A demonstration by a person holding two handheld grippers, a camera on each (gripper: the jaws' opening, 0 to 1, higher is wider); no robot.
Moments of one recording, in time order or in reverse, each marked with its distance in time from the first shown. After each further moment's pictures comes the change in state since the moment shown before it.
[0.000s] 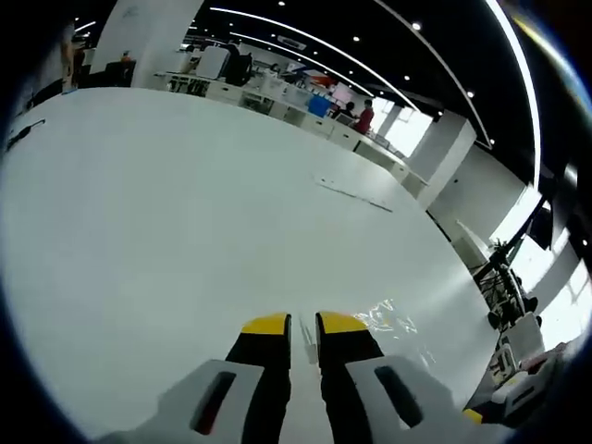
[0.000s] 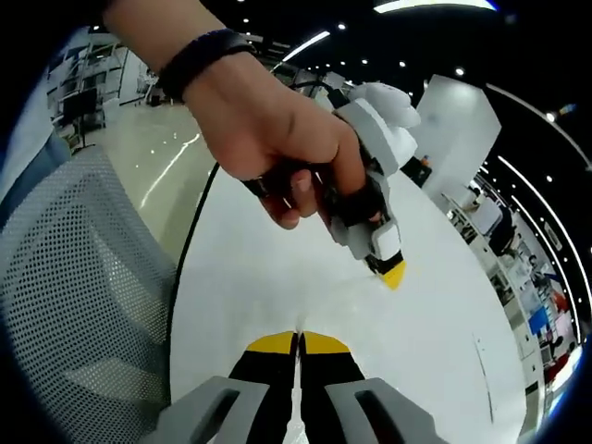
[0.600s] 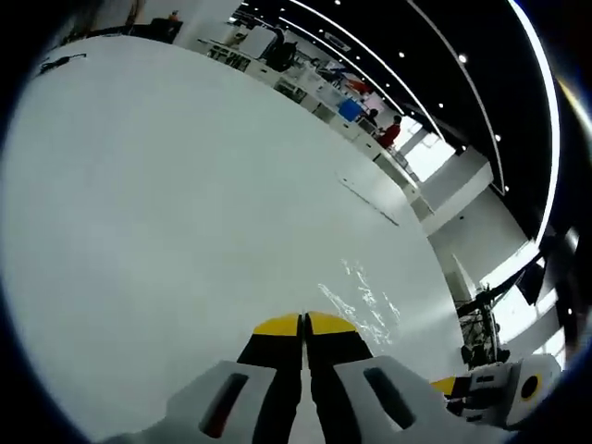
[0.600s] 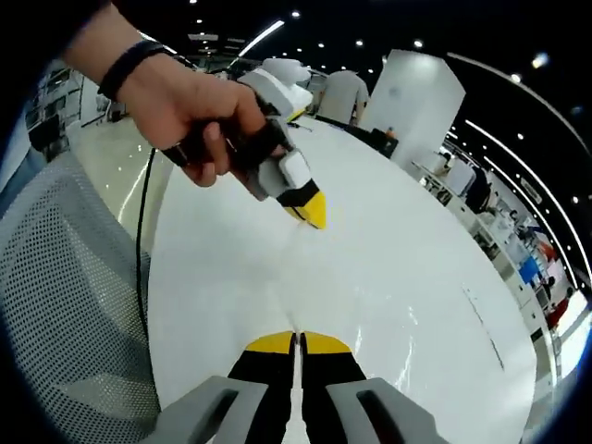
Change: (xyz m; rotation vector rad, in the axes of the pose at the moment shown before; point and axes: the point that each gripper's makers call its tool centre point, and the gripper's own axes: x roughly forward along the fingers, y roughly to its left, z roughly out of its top) left arm -0.034 0.013 -0.025 -0.276 0.012 0.000; right arm -0.011 -0.034 -0.051 0.238 0.063 -0.121
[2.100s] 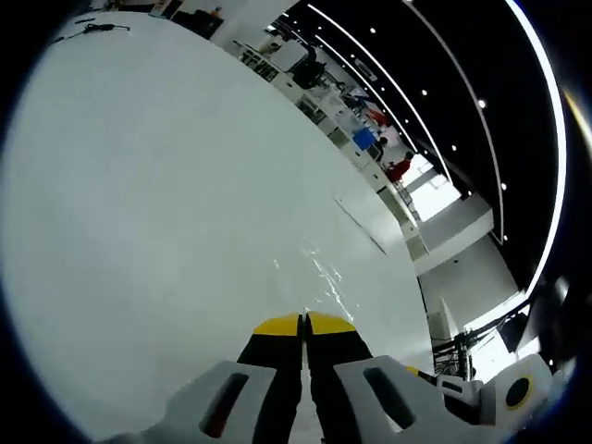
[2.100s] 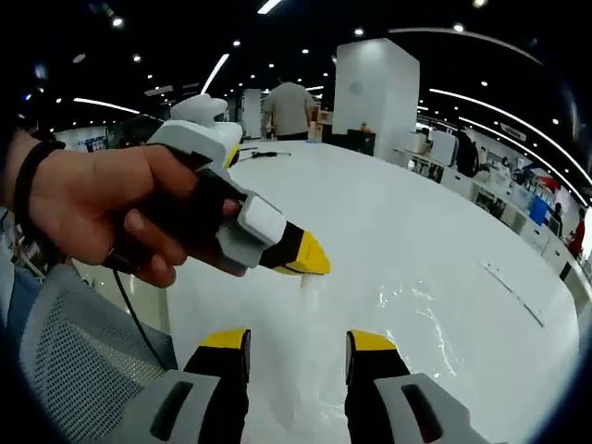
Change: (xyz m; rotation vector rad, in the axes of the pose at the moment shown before) left arm -0.009 -0.019 -0.008 -0.189 -0.099 -0.010; right arm 0.014 0.023 0.053 0.236 -0.093 0.055
